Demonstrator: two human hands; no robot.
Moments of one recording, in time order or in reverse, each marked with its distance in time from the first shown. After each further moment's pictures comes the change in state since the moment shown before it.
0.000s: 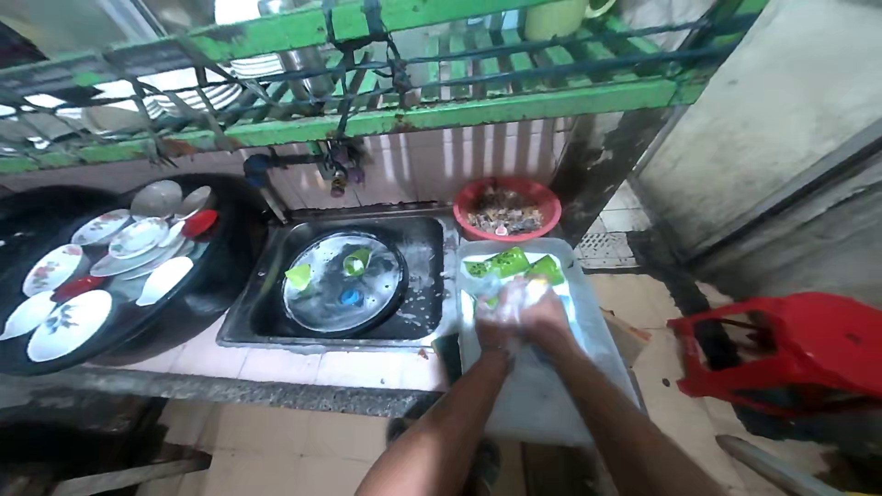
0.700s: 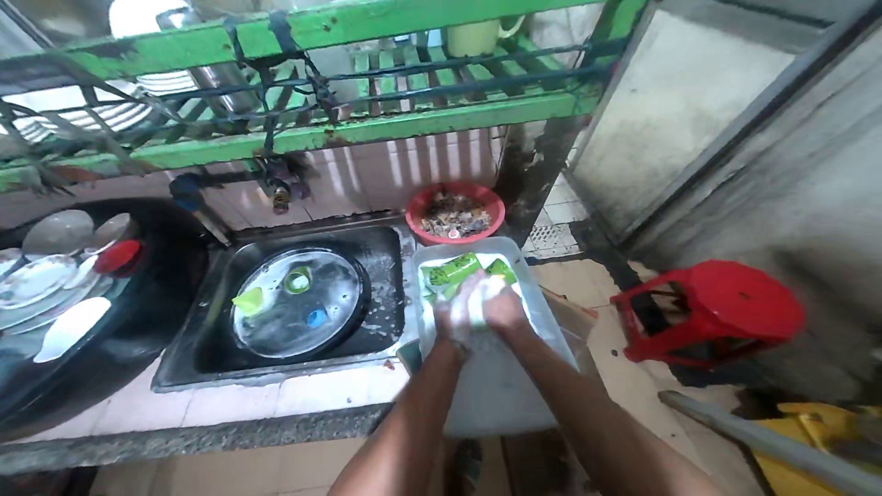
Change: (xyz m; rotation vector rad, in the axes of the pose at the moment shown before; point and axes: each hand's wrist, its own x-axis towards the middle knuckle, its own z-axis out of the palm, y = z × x) left_hand 0.011 0.023 0.005 -0.288 -0.095 -0.144; right_hand -0.001 -0.013 -0.018 -0.111 -0.027 0.003
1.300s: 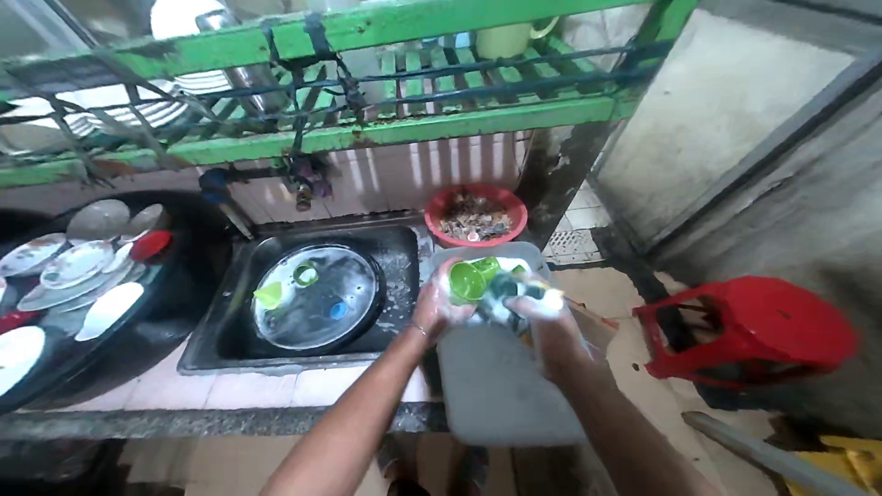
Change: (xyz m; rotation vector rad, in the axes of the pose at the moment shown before) left_hand 0.031 0.054 -0.068 0.837 -0.316 0.613; right_hand -0.038 -0.016 -0.032 0.921 0.060 0.084
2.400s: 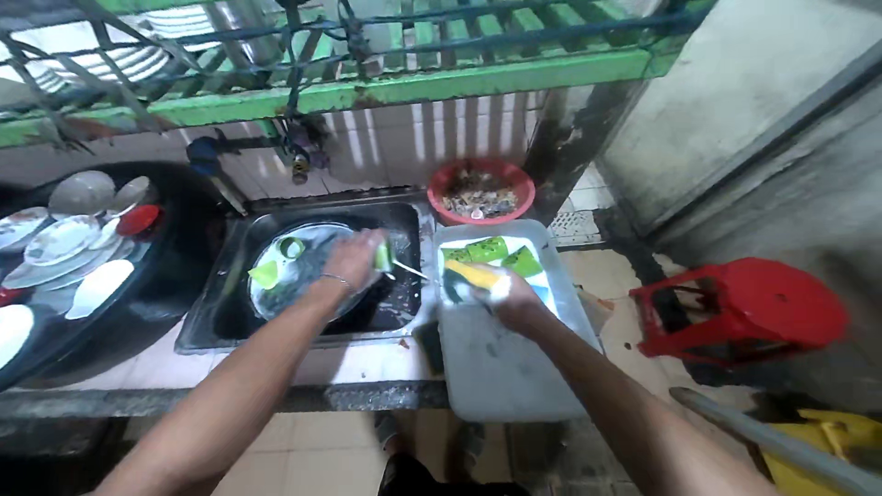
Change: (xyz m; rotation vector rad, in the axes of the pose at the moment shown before) left_hand 0.012 -0.059 -0.128 0.926 -0.209 -0.025; right_hand 0.044 0.026 0.016 -0.619 -0.424 -0.291
